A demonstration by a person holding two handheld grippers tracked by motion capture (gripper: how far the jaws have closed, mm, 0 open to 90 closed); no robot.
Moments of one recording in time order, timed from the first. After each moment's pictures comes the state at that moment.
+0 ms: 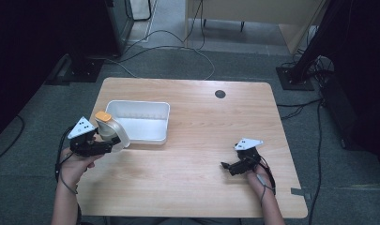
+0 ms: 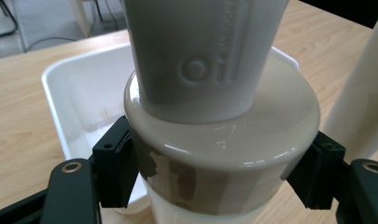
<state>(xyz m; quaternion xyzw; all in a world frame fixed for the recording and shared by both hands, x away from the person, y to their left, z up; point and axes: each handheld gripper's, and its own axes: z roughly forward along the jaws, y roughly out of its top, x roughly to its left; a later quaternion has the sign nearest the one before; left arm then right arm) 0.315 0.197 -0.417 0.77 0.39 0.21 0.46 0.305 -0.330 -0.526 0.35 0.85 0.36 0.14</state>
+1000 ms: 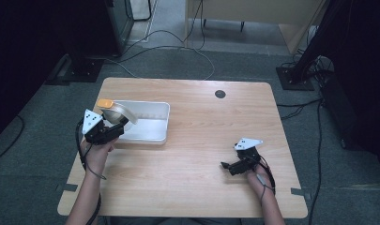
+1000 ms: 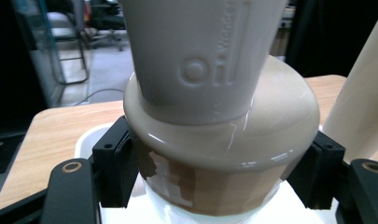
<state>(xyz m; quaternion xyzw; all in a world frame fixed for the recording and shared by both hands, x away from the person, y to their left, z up) 0.352 0.164 -0.446 0.65 0.45 0.33 0.52 0.306 -0.330 -0.526 0.35 0.85 0.36 0.14</state>
